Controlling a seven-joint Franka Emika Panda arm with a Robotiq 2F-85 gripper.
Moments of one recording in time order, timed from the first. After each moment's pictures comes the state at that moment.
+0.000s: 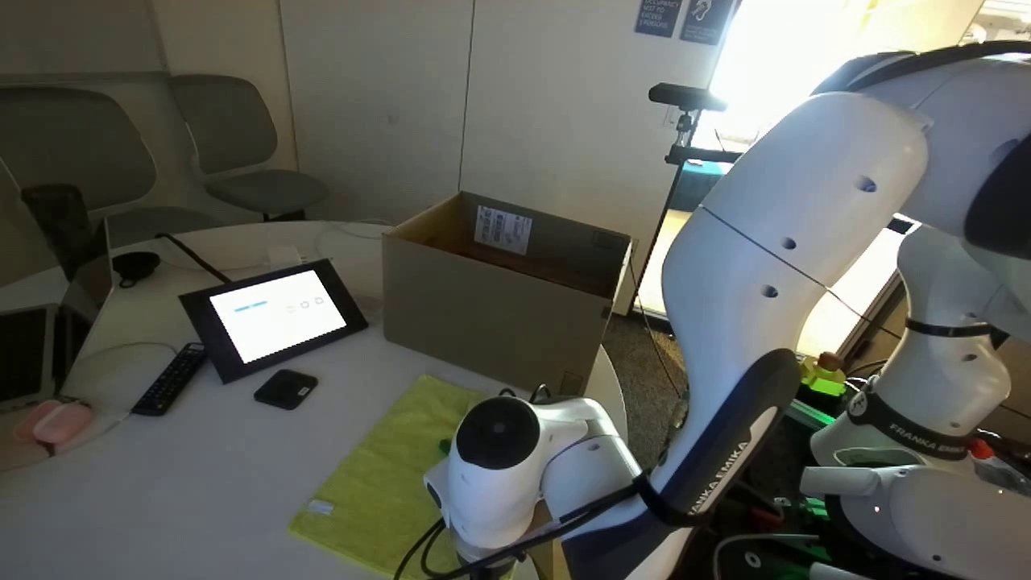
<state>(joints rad) 0.69 0.89 -0.06 -1.87 -0.10 2.69 0.39</state>
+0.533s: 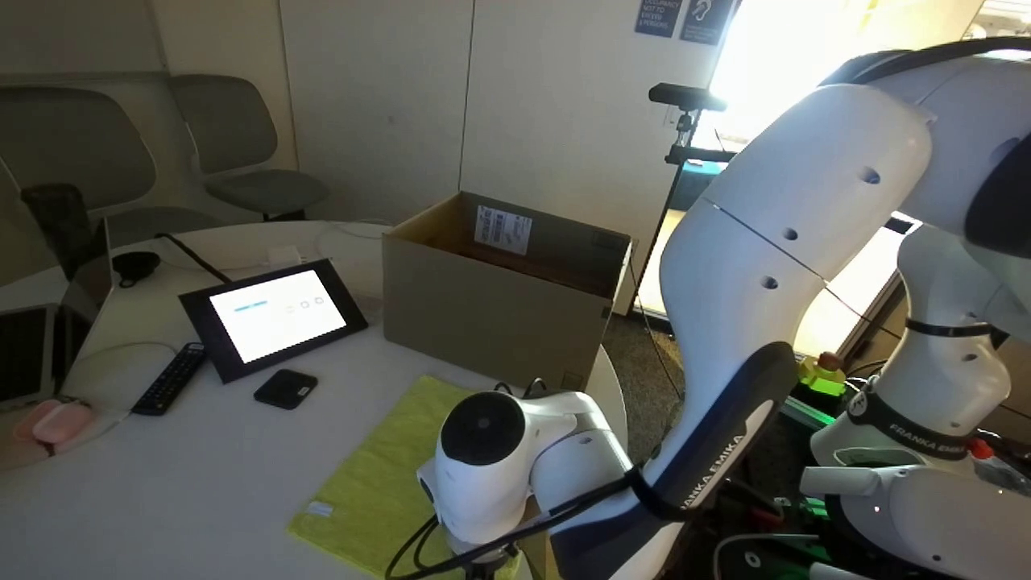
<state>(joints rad) 0.69 0.89 -0.06 -1.84 -0.10 2.62 0.40</state>
